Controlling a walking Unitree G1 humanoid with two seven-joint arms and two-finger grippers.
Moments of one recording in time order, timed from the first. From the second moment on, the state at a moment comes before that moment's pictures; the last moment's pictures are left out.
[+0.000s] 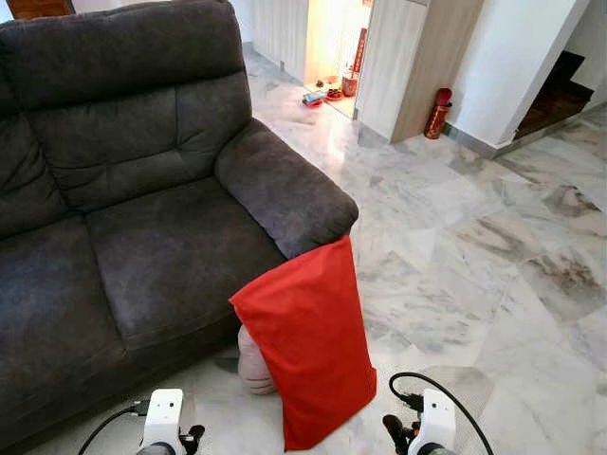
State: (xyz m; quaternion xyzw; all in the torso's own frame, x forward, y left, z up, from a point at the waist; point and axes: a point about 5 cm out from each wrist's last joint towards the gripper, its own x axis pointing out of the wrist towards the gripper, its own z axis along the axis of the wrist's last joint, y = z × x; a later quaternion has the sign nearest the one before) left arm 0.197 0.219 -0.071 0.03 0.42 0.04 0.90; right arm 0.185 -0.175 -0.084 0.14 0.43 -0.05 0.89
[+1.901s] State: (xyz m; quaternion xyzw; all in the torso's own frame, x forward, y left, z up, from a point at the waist) left arm 0.210 0.214 -0.064 0.03 0.40 0.03 0.92; right arm 0.177 -0.182 -0.087 0.13 0.44 -0.06 0.89
